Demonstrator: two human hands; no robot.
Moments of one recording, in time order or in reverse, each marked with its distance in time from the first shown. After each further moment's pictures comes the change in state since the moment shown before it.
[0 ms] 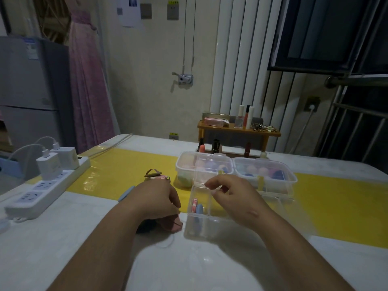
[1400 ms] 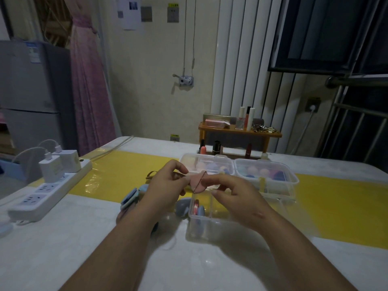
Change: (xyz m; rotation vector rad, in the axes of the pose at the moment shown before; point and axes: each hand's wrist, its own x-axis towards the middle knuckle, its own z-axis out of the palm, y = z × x) left_hand 0.012 0.022 0.012 -0.943 0.366 -0.042; right_hand -0.003 -0.004 -0.001 0.148 -0.024 -0.062
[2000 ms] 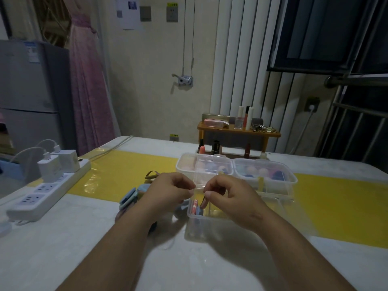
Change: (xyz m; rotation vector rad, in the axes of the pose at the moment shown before) left_hand -0.003 0.002 -0.003 0.157 -0.179 -0.052; right_hand -0.002 -0.004 0.002 -0.019 -0.030 -0.033
